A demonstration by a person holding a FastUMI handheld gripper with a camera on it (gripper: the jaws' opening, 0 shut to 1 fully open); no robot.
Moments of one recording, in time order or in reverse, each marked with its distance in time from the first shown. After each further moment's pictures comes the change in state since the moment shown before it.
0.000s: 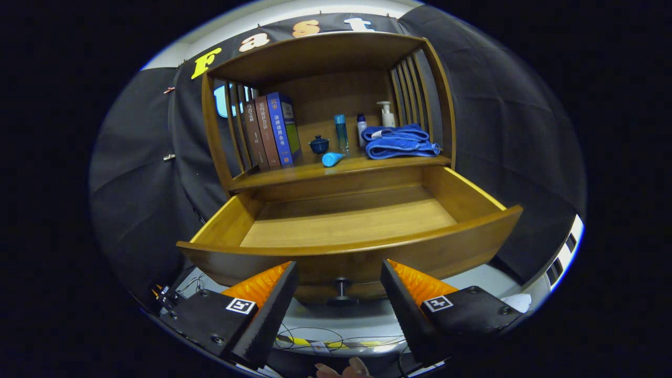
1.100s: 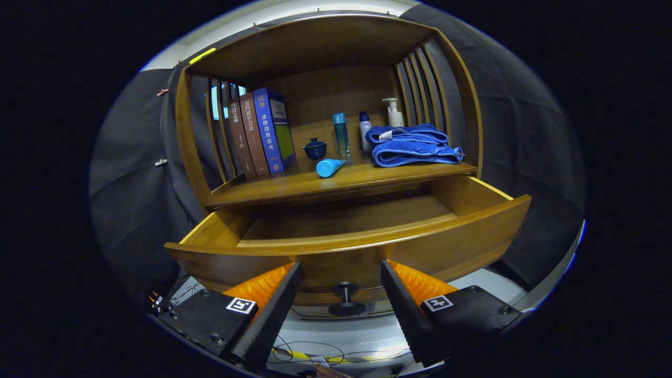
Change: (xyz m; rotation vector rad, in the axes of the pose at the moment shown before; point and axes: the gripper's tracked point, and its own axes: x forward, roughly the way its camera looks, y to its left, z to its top) arm 0.094 0.001 0.045 0.000 -0.036 0.015
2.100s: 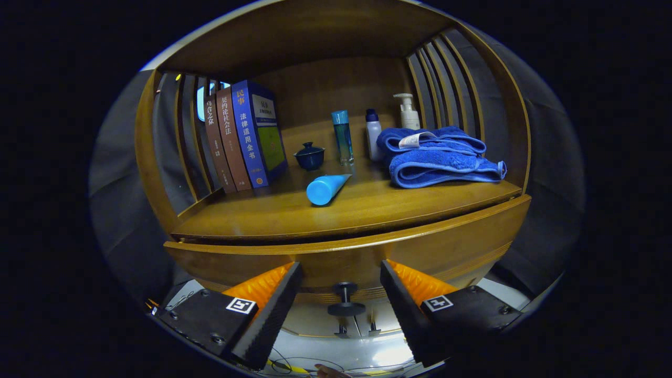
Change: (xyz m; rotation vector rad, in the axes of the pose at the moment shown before) arm 0.101 0.003 0.037 0.000 -0.022 -0.005
